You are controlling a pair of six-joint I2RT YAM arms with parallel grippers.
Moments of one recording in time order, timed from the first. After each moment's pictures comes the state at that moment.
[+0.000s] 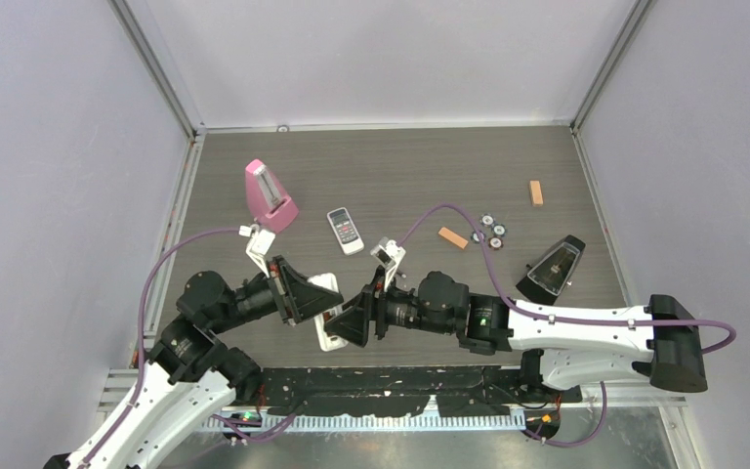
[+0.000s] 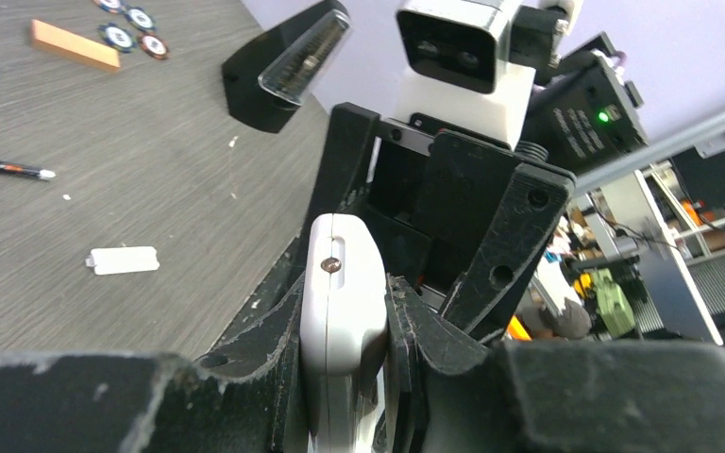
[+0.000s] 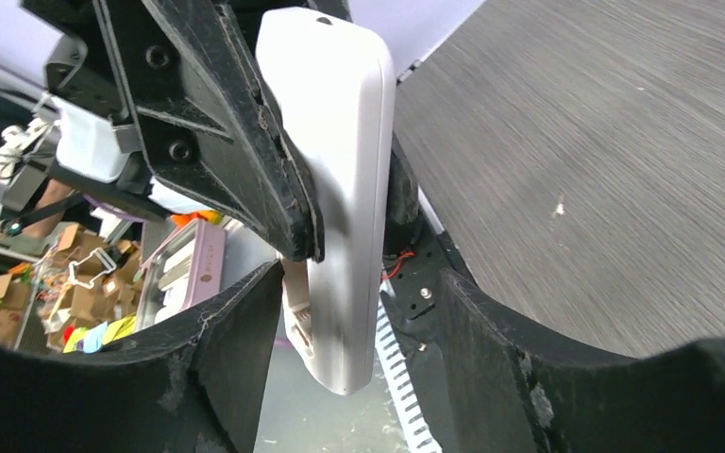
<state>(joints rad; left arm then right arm) -0.66 0.39 0.60 -0.23 0.50 -0.84 1.33 1.13 0.76 0.26 0.02 0.70</state>
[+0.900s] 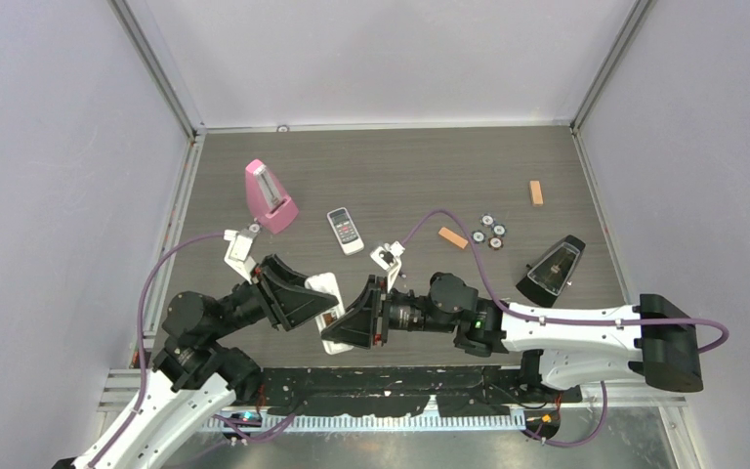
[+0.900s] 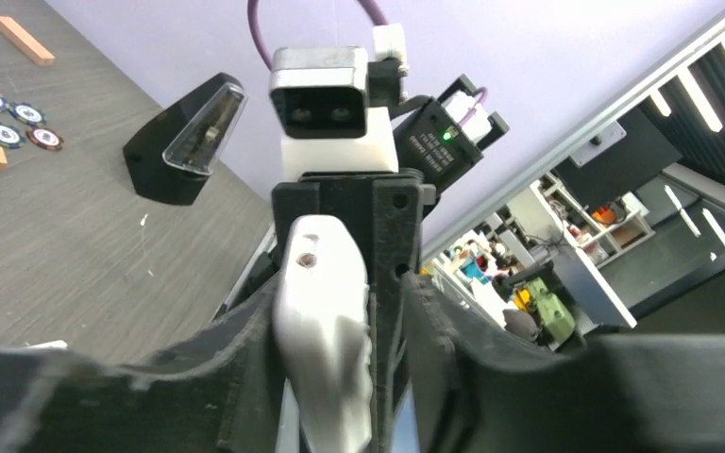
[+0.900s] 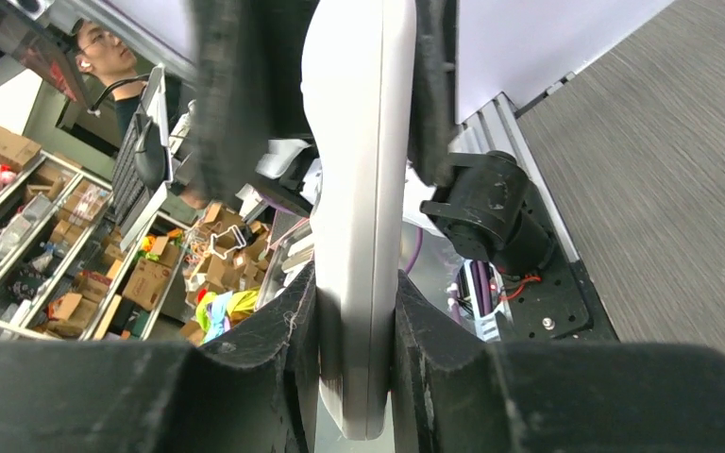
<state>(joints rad) -0.66 0.30 0.50 0.10 0.55 -0.99 1.31 1.16 0.69 0.58 -0.20 0.82</state>
